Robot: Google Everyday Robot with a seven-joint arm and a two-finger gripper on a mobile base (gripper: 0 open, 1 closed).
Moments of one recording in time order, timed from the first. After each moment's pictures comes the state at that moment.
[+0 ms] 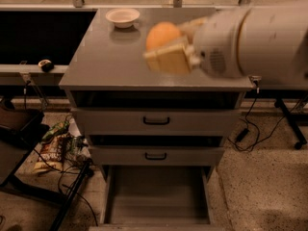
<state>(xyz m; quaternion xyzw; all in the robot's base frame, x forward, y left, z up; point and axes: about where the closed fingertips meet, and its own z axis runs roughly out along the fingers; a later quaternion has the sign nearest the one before) 0.483 -0.031 1.037 -0.39 0.73 0.16 0.54</state>
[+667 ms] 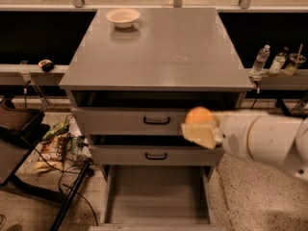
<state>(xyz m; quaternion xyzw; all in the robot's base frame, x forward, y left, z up) 0.455 -0.119 0.859 -0.22 0.85 0.16 0.45</state>
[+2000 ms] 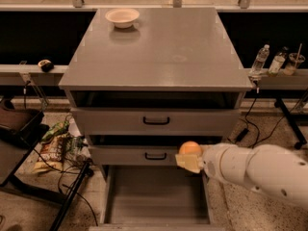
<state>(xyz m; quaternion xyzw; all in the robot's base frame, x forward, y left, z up) 0.467 -0.123 0.699 -0.19 0.89 0.17 0.37</state>
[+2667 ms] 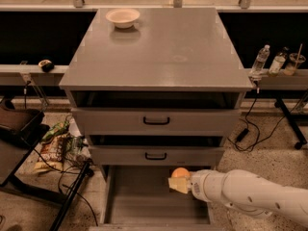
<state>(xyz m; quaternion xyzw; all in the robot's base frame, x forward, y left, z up) 0.465 -0.111 0.544 -0.15 0.92 0.21 0.31</state>
